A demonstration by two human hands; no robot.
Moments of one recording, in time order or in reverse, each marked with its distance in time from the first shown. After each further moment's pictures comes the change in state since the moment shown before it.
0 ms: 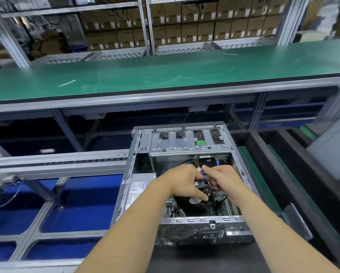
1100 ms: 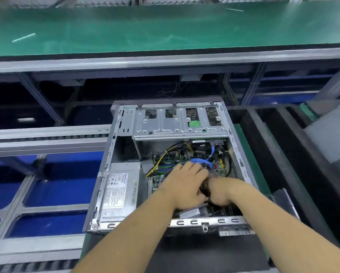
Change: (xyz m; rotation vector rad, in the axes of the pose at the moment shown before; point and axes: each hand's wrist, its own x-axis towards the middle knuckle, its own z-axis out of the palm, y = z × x) left_hand 0.024 -0.013 0.065 0.394 0.059 0.139; right_hand 0.010 0.012 0.000 -1.402 -0.640 0.341
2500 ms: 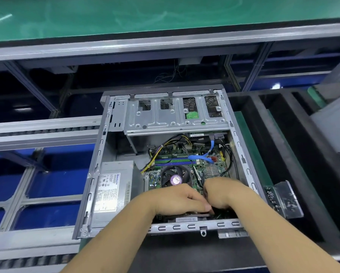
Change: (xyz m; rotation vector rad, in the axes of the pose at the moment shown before) left_hand -0.022 -0.001 -0.015 -0.988 -0.517 -0.120; right_hand 0.002 0.000 0.011 0.129 -0.003 -0.019
